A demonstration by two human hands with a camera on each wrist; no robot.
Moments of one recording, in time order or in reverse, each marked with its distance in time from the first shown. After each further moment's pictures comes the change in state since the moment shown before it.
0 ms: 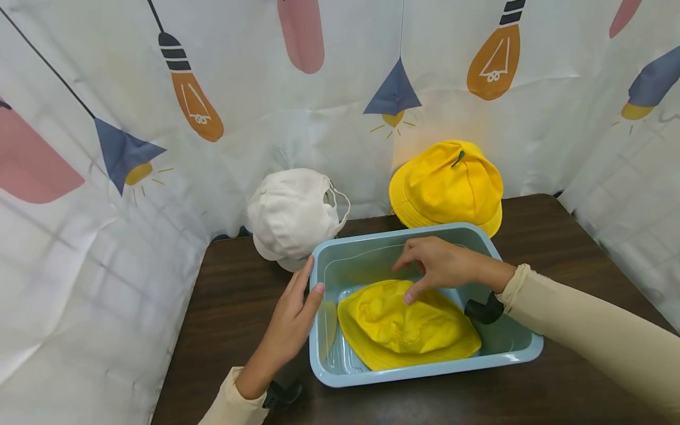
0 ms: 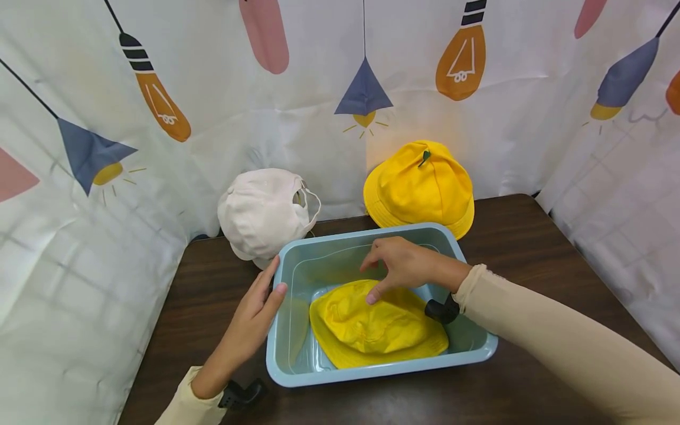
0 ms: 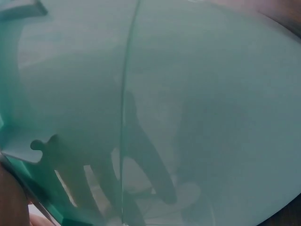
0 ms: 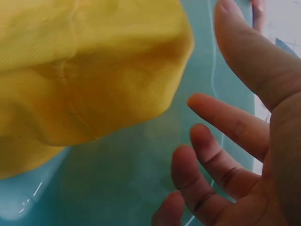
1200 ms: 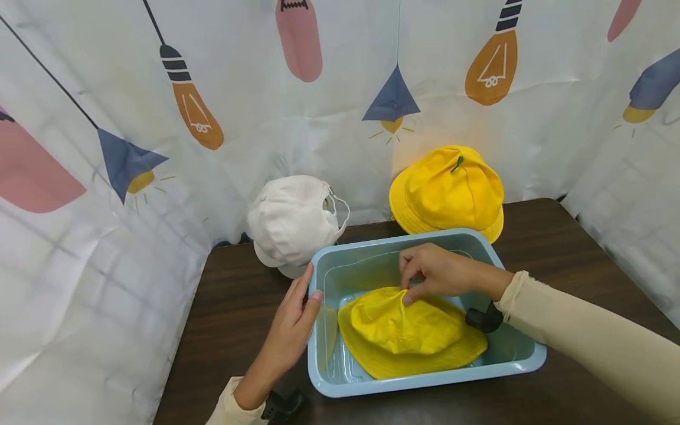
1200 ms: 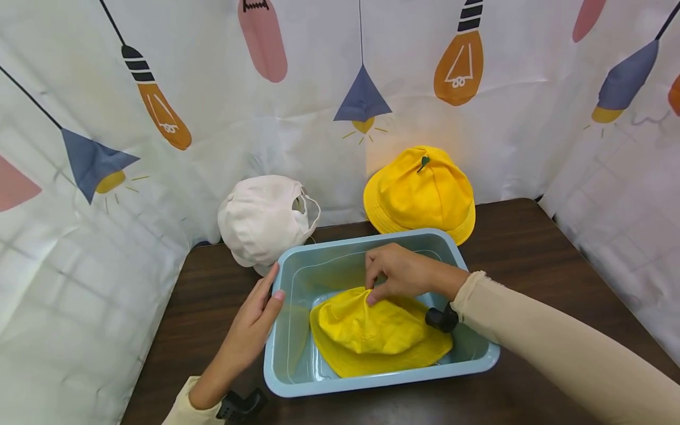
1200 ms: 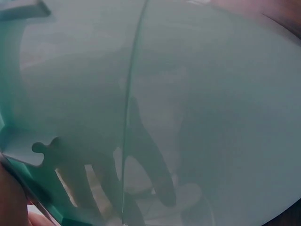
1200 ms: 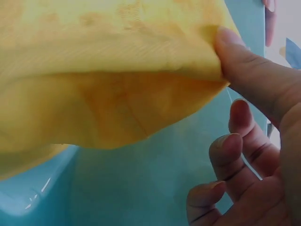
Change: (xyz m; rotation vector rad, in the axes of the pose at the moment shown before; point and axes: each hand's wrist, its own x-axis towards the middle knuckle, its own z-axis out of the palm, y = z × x) left_hand -0.001 0.001 0.003 -0.011 0.023 0.011; right_hand 0.002 0.005 0.006 0.096 0.047 -0.218
